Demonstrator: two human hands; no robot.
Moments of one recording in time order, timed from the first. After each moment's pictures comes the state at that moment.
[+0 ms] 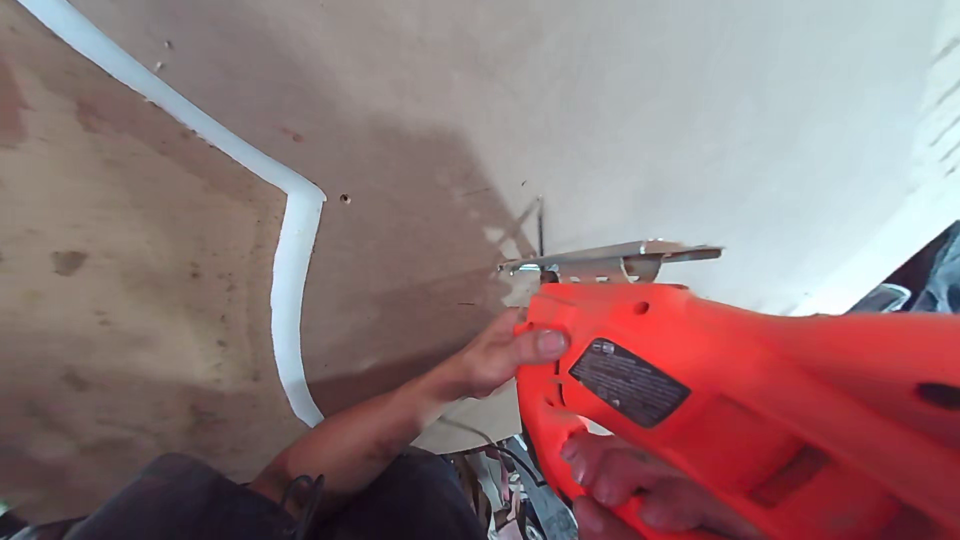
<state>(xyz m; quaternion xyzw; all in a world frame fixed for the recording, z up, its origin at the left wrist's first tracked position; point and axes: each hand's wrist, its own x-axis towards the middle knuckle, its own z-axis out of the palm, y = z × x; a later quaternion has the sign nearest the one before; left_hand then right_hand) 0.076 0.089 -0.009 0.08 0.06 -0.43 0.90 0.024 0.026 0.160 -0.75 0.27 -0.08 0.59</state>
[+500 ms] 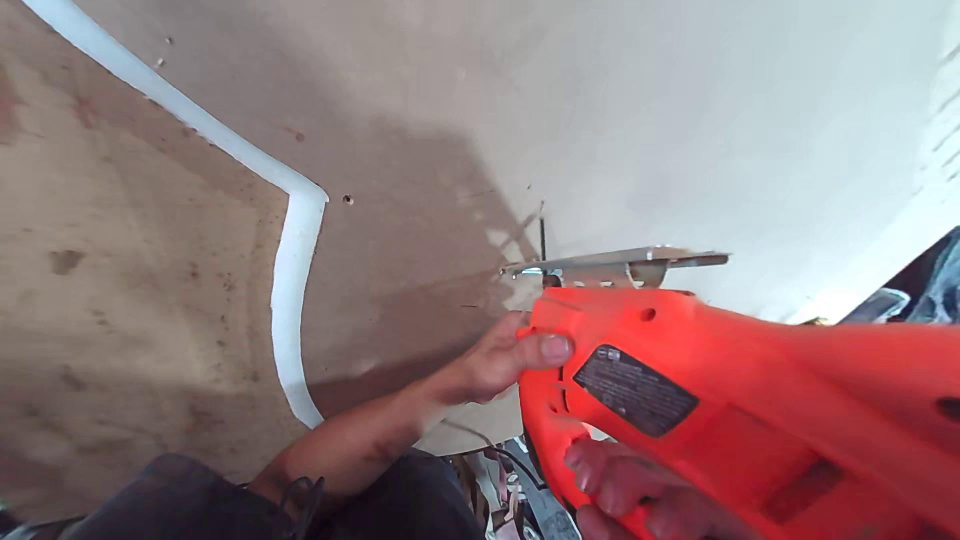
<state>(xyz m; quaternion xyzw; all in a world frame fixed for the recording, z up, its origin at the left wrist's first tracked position) 0.074 0.088 -0.009 0.06 0.06 -0.42 0.90 0.026 0.027 0.162 -0.74 0.28 -0.07 0.60</state>
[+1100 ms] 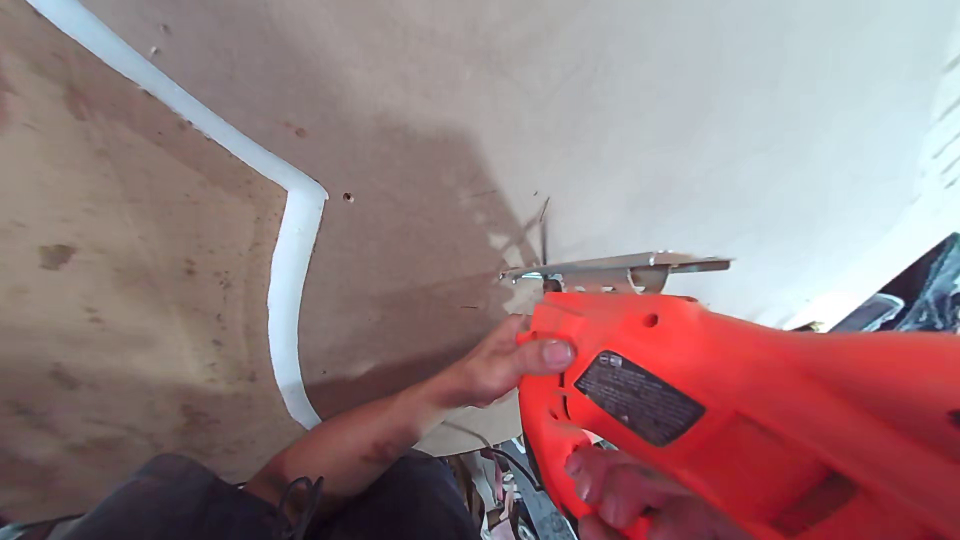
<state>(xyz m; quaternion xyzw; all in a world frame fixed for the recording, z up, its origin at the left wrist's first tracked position) 0.073 0.089 -0.009 0.06 0.06 -0.42 0.91 0.028 0.027 0.163 -0.75 0.28 -0.07 0.60</state>
